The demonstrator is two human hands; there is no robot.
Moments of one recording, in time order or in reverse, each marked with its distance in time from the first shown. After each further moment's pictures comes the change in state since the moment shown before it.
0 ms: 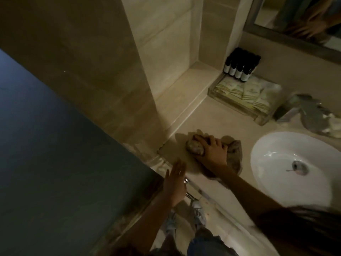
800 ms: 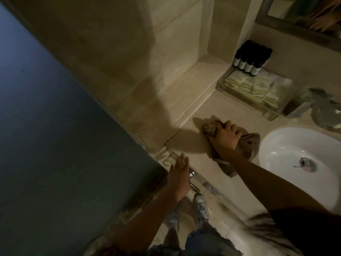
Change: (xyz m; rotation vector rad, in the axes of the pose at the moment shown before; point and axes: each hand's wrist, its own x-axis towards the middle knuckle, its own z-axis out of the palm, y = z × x) left_hand -0.011 -0.009 -0.001 -0.019 -0.004 -0.014; right_hand 0.033 -0.003 -0.007 -0.116 0.085 0.275
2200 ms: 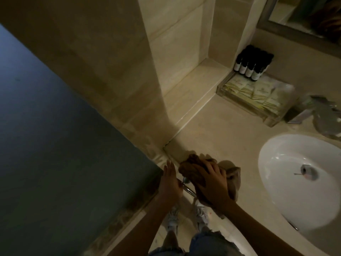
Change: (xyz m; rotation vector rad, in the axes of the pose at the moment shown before) left_hand -0.012 -0.008 -0.002 -0.325 0.032 -0.218; right_hand -0.119 0.020 0.051 0.162 0.125 -0.506
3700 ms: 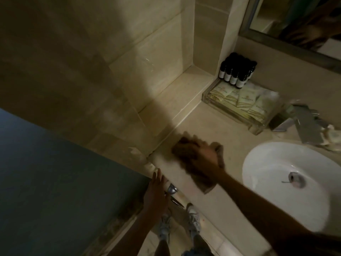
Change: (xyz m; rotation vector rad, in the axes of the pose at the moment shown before) left_hand 0.012 0.012 0.013 0.123 0.079 0.051; right_hand 0.110 0.061 -0.034 0.280 -0.119 -0.095
